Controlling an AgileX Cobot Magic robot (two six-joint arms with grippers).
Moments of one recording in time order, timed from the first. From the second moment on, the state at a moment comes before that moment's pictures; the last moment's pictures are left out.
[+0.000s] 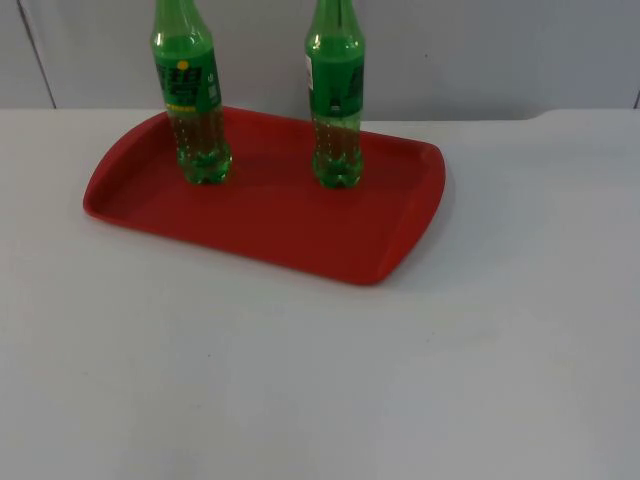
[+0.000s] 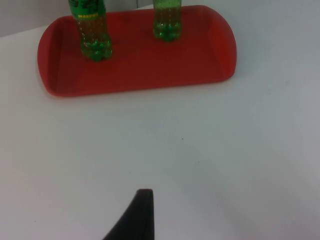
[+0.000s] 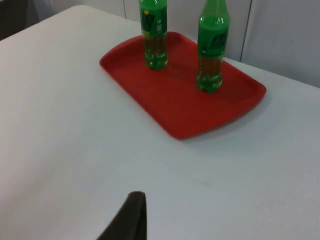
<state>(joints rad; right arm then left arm) 0.59 0.27 -0.62 0.02 0.85 -0.05 -0.44 0.00 -0.50 -0.06 1.08 0.03</state>
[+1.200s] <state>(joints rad) 0.59 0.00 -0.52 -0.01 1.08 -0.04 -0.44 0.00 -0.50 -0.06 1.08 0.03</state>
